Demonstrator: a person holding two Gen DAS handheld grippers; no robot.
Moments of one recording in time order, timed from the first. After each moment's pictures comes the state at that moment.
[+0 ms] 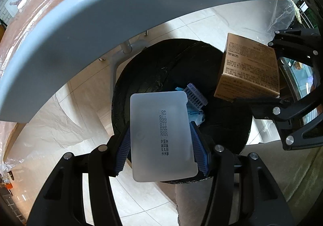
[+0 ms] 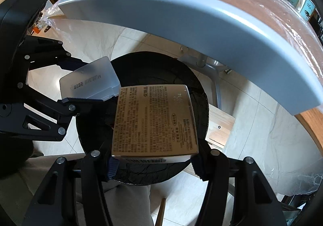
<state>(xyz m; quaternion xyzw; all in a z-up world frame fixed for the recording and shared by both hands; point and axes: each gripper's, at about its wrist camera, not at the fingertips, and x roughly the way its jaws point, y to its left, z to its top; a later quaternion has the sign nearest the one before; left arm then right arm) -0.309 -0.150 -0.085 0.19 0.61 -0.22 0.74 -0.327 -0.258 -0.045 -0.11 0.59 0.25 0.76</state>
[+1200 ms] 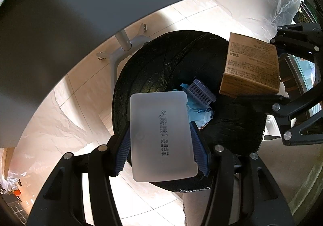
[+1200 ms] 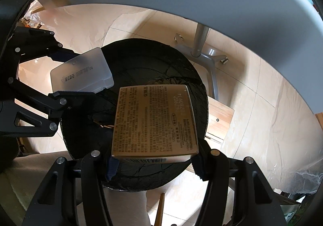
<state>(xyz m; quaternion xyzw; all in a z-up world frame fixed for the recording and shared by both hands) -0.296 -0.156 -0.092 0.22 0.61 -0.23 0.72 -0.322 -0.248 -0.066 -0.11 0.62 0.23 0.74</state>
